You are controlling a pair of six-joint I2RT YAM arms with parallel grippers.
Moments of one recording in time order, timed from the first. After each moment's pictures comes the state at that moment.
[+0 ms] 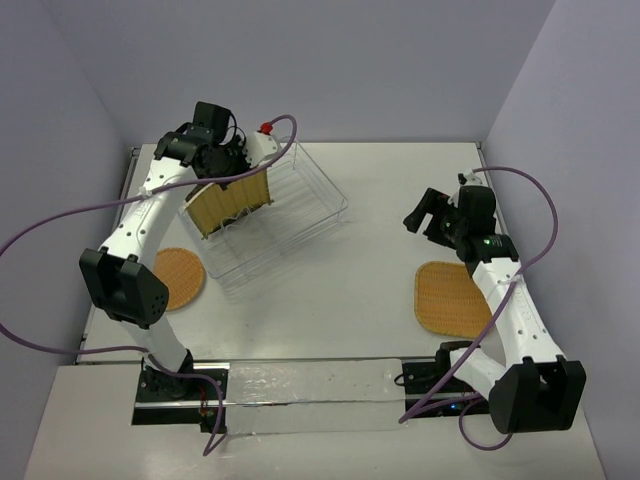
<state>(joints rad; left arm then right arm) -0.34 1.74 1.84 -0.99 0.12 0.85 0.02 1.04 0.88 -0.46 -0.17 0.45</state>
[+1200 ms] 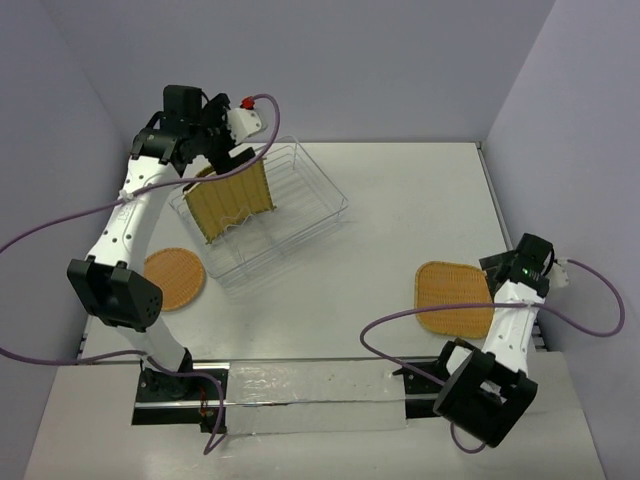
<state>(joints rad) -0.25 1.71 1.88 -0.78 0.25 0.93 -0.59 0.95 0.67 -0.69 0.12 0.78</state>
